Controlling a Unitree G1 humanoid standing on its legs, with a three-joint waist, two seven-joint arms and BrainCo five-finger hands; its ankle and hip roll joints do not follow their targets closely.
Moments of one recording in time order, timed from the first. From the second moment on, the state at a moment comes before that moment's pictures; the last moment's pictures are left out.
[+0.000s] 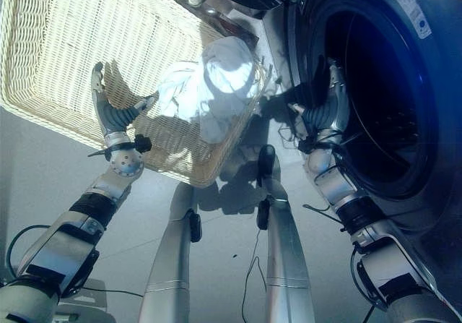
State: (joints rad) left arm -0.93 0.52 -0.41 0.85 -0.13 -0.45 0.86; right arm -0.83 -0.60 0.45 0.43 -0.13 -0.08 -0.78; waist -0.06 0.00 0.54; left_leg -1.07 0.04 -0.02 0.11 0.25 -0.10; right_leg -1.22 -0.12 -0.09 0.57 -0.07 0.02
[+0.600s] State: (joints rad) left arm -1.00 0.49 -0.37 0.90 -0.14 -0.41 0.86; right arm -1.13 -0.57 0.74 0.35 -0.38 -0.07 -0.57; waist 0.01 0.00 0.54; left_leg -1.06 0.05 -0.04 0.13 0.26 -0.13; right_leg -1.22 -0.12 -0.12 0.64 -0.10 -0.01
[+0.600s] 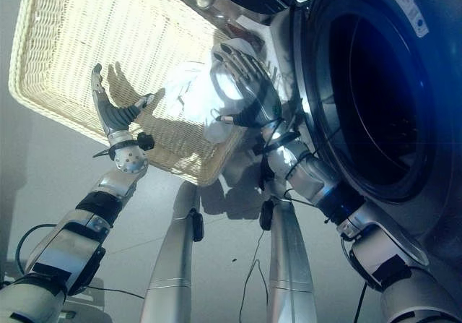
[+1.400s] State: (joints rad) left arm -1.08 0.48 -0.44 0.96 -0.18 -0.41 0.82; right arm -1.43 -0.48 1.04 0.80 -0.50 0.27 -0.18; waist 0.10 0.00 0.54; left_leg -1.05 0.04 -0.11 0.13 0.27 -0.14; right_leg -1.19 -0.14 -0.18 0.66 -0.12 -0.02
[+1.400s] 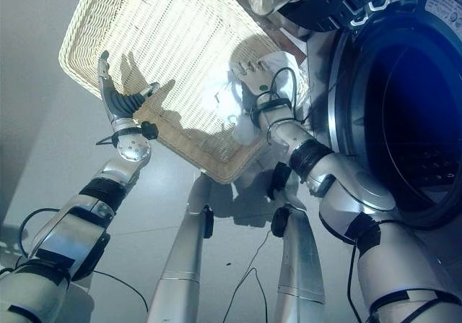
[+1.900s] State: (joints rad) left arm -1.06 0.53 -0.45 0.89 -0.18 -0.38 0.84; right arm -1.37 -0.65 1.03 0.50 -0.67 0.26 -0.06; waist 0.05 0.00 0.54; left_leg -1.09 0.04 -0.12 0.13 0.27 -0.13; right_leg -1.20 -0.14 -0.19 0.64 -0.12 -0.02
